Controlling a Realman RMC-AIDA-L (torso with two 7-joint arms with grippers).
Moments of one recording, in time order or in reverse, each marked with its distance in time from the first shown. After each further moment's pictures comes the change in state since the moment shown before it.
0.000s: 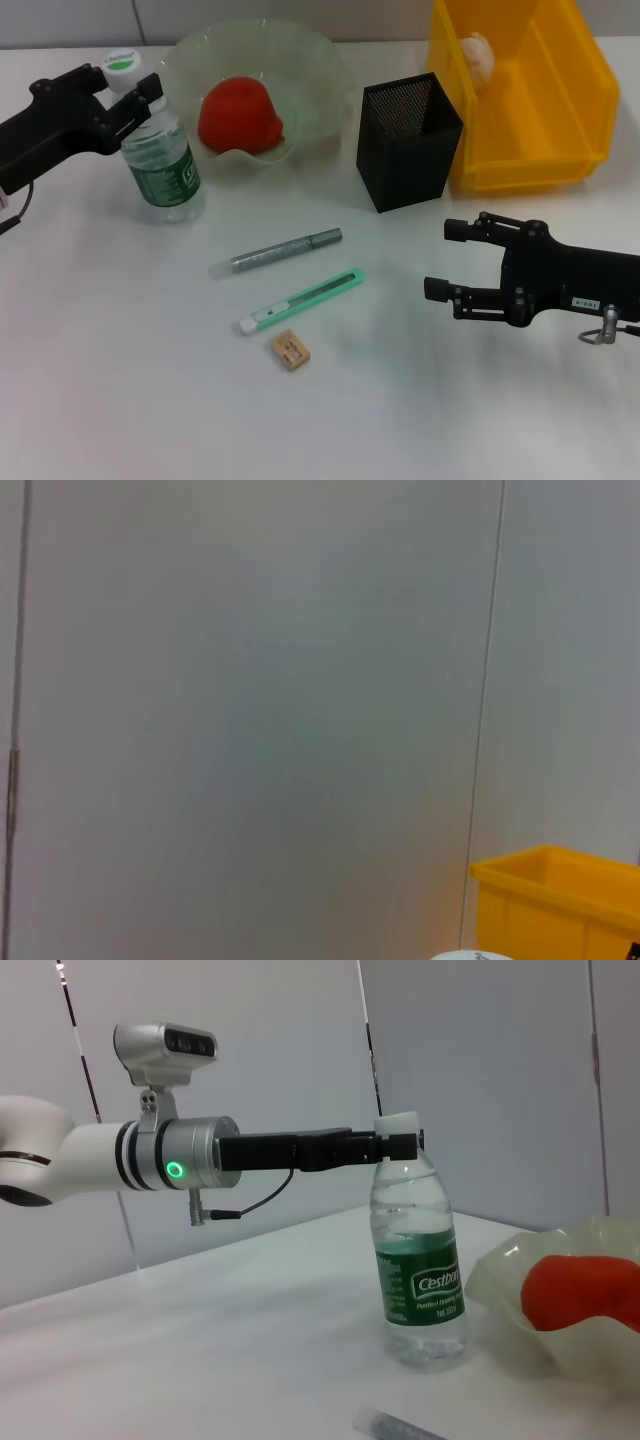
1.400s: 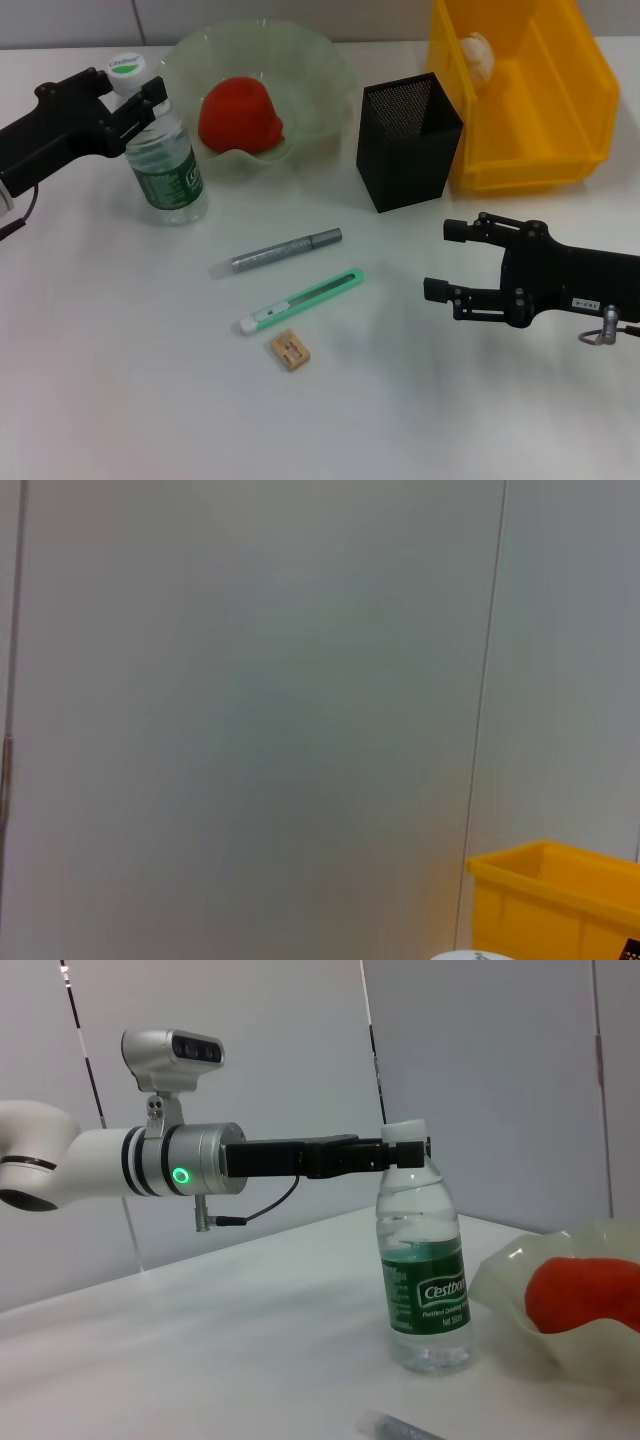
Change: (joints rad) left arm -0.004 -0.001 0.001 -0.014 0.000 -0.005 0.004; right arm 0.000 0.000 0.000 0.000 0.000 -0.006 0.000
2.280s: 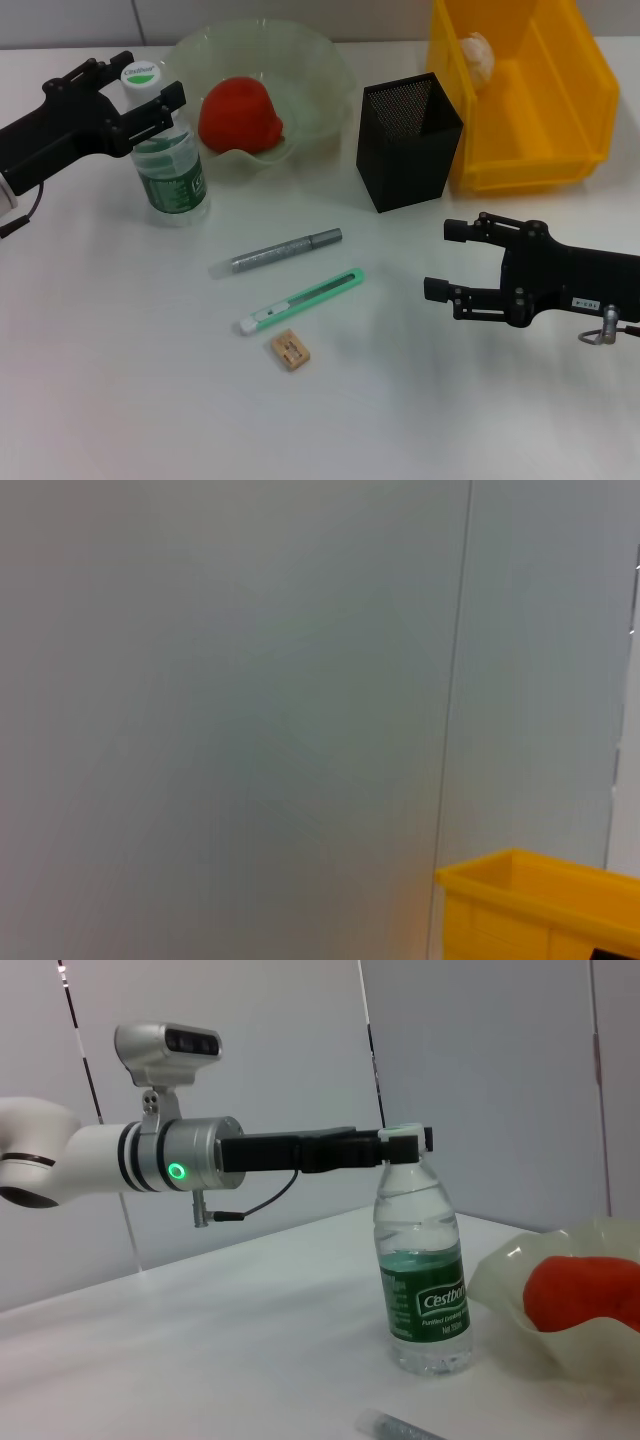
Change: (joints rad) left arm -0.004 0.002 0.014 0.008 0.002 0.031 0.004; right arm 0.000 0.000 0.000 0.000 0.000 0.002 0.003
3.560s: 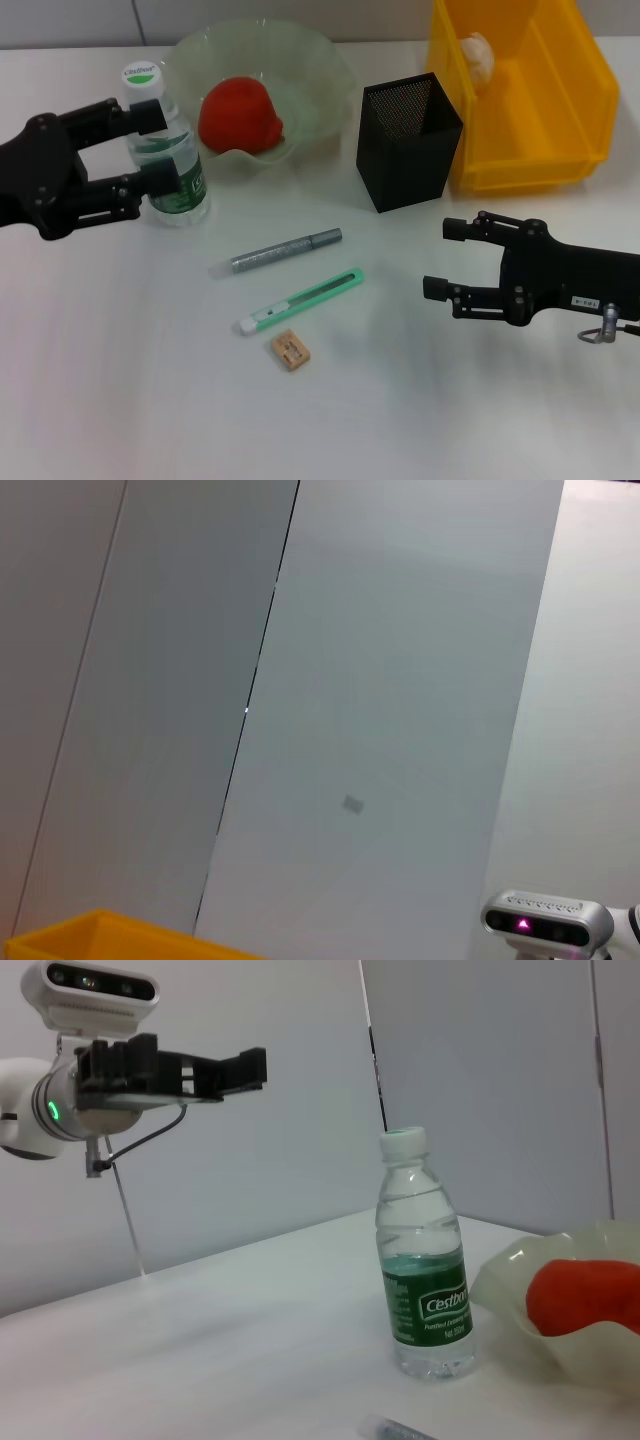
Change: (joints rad) left arm 0.030 0.132 0.065 0.086 0.066 0.597 -0.306; right arm 0.003 0.000 0.001 0.000 0.000 -0.004 0.005
